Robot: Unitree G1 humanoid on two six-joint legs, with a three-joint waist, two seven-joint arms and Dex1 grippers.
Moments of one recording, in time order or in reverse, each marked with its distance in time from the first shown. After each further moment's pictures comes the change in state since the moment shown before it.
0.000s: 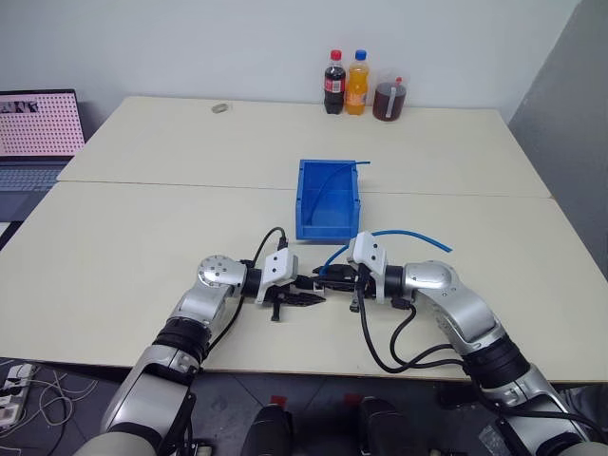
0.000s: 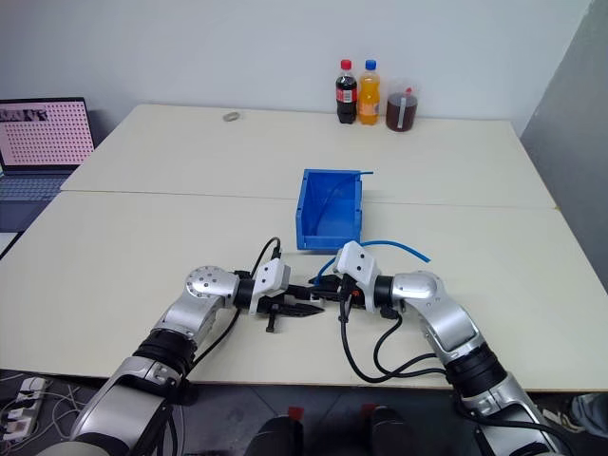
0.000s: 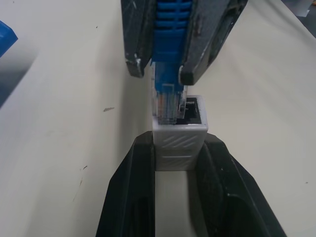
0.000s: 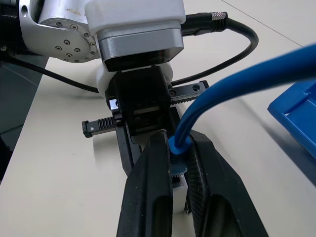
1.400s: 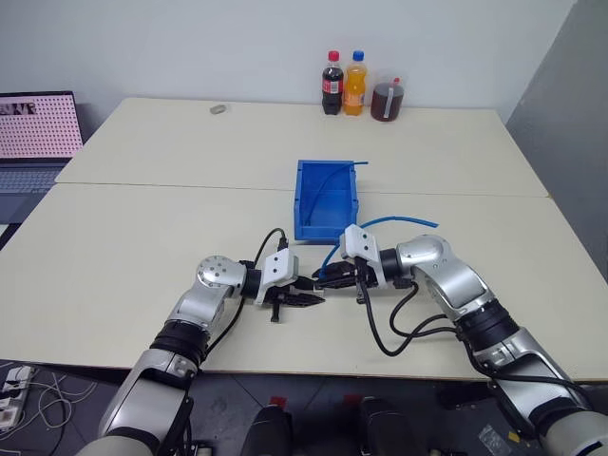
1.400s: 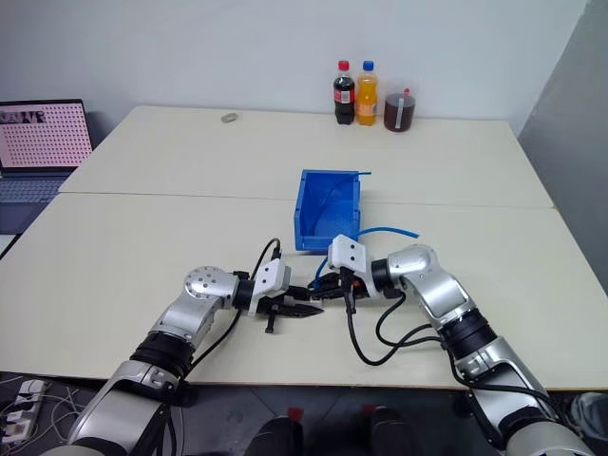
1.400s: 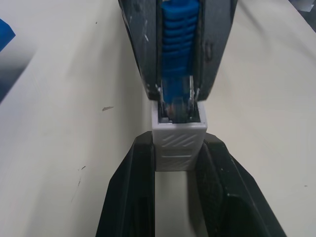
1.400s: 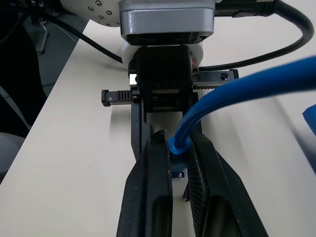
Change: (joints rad) left arm 0.021 0.006 0.012 -0.061 0.023 0.056 0.014; right arm -0.196 0.002 0.038 0.242 -0.076 -0.081 0.239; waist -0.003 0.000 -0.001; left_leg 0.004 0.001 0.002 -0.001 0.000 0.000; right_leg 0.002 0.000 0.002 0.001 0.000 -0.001
